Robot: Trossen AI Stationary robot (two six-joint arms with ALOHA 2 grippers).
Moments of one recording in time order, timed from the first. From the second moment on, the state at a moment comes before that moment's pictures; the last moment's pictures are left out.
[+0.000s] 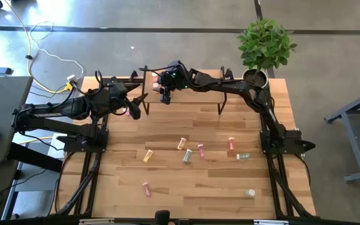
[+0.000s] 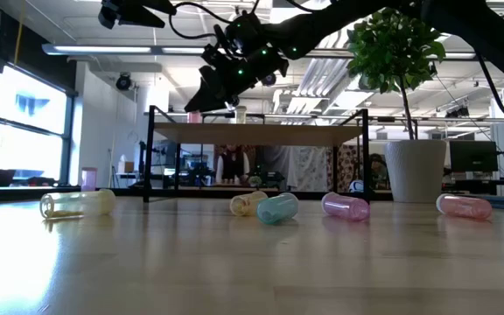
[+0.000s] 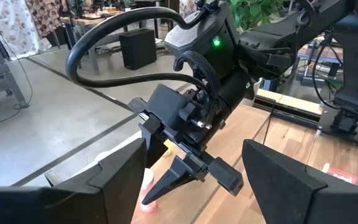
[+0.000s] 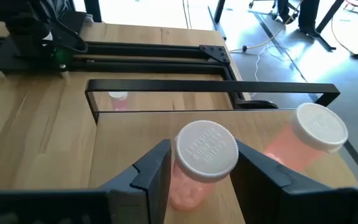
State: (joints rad) left arm 0.20 0.82 0.85 -0.27 -0.58 -0.10; right arm -0.39 2.19 1.90 -0.20 -0.17 -0.27
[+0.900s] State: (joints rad) left arm 0.20 0.82 0.85 -0.27 -0.58 -0.10; right arm -0.38 2.16 1.95 -0.24 -0.17 -0.26
